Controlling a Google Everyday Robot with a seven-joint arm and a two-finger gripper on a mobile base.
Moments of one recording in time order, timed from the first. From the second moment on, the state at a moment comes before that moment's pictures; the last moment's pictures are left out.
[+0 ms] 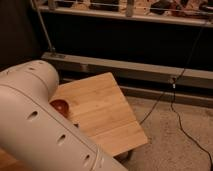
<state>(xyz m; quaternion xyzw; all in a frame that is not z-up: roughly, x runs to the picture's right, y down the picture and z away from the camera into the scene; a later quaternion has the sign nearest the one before) -0.647 0.047 0.684 -0.11 -0.23 0.24 0.94</state>
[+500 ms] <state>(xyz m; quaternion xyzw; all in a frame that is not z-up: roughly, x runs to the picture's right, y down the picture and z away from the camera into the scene) -0.648 0.052 0.691 -0.12 -0.24 0.23 0.94</state>
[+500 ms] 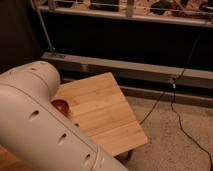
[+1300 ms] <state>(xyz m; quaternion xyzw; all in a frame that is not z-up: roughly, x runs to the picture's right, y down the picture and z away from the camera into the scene) -0.652 0.066 0.700 -0.12 -0.24 0.23 0.94</state>
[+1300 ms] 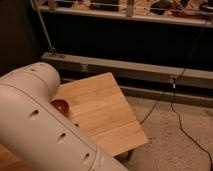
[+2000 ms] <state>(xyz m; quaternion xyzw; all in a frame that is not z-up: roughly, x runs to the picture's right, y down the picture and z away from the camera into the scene) -0.642 0.078 0.709 -0.13 -0.23 0.25 0.93</state>
